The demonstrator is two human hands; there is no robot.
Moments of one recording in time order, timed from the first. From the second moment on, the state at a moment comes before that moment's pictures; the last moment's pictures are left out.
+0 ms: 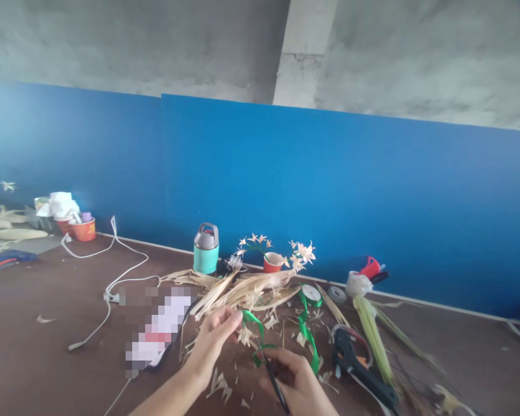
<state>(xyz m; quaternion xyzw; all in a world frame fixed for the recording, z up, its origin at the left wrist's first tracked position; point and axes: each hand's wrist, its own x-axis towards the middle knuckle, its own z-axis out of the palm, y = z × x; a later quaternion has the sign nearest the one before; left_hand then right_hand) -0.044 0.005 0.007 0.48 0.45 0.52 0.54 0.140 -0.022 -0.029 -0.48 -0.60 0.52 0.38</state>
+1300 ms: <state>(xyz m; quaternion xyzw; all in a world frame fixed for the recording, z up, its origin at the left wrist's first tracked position) -0.037 0.002 0.013 0.43 0.42 0.46 0.65 0.138 -0.026 -0.007 -0.48 -0.78 0.20 0.33</state>
